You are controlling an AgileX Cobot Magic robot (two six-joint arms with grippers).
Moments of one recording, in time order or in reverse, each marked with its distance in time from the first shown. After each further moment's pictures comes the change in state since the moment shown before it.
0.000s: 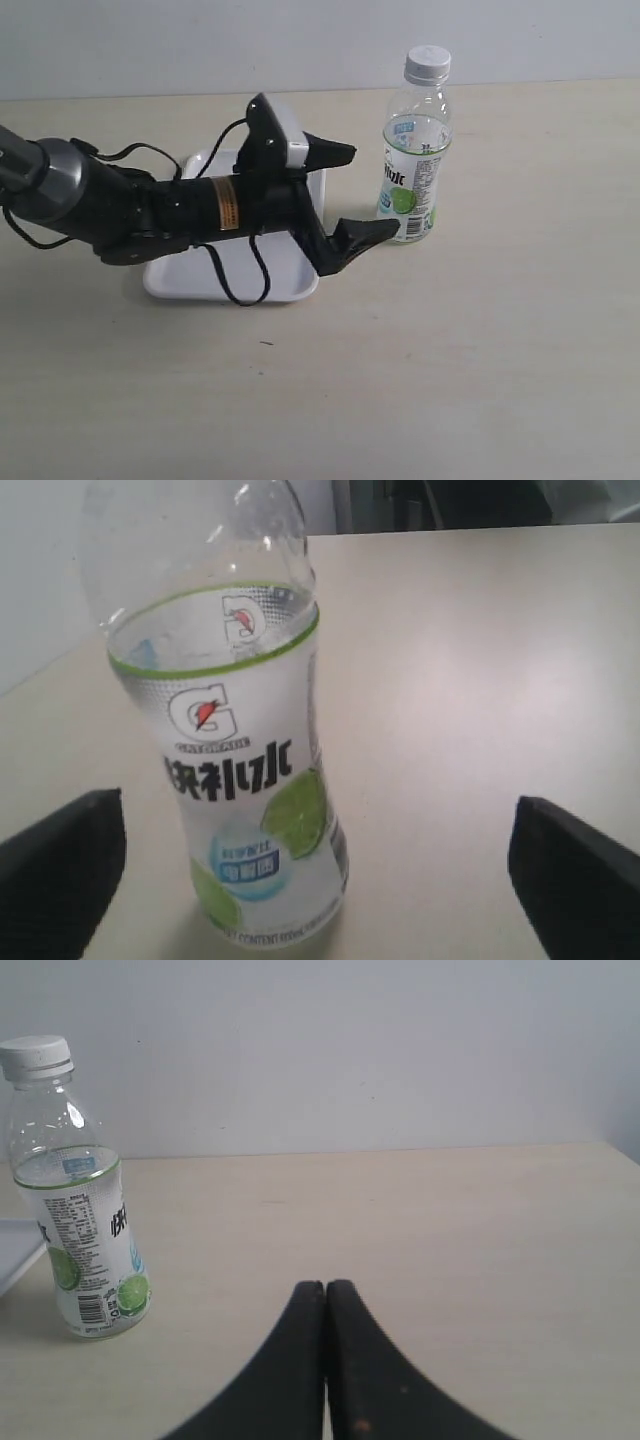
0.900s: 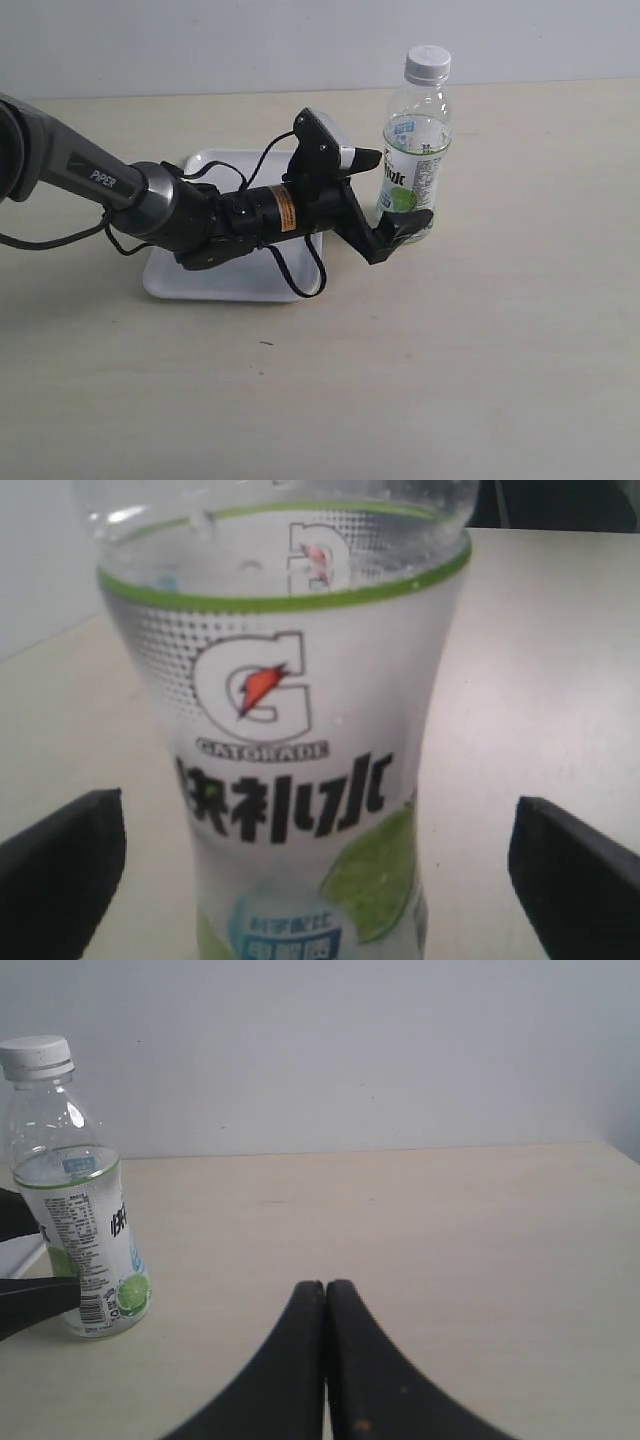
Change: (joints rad) left arm -0.080 0.223 -0.251 -0.168 0.058 -0.024; right arm 0.000 0.000 0.000 0.000 0.000 0.000
